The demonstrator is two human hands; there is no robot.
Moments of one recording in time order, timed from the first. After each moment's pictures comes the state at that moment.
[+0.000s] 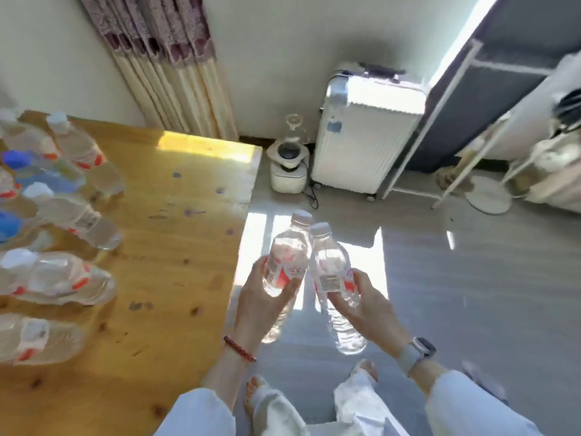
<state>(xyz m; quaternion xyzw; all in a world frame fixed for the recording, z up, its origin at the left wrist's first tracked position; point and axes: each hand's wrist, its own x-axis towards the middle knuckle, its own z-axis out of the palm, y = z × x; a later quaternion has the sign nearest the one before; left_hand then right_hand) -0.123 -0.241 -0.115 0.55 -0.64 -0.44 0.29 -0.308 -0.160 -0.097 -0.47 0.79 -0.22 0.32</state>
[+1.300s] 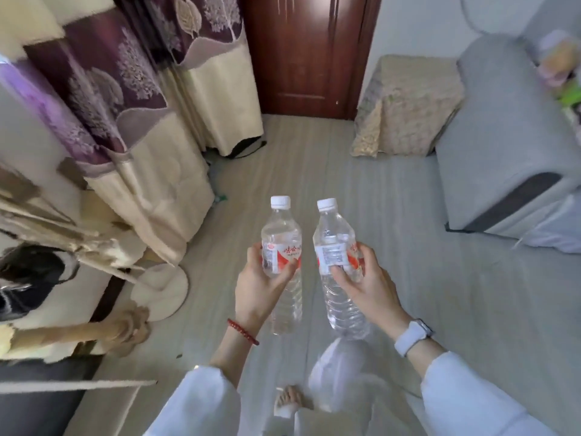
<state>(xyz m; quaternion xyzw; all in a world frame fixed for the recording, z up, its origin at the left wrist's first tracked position) -1.256 0.021 -0.087 -0.01 -0.88 -0.48 -0.07 -1.189 0.209 -0.074 0.19 0.89 -0.41 -0.01</state>
